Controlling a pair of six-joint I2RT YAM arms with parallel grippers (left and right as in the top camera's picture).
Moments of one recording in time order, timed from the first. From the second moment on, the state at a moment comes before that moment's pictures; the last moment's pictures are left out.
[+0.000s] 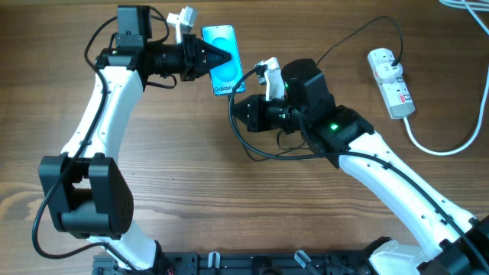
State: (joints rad) left arm -0.06 1.83 1.49 -0.55 1.22 -0.48; right arm 0.58 1.47 1.14 -0.29 -0.50 0.61
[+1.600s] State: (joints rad) left arm -0.11 1.83 1.49 -0.64 1.16 -0.45; right arm 0.56 1.47 1.14 -0.37 -0.60 0.68
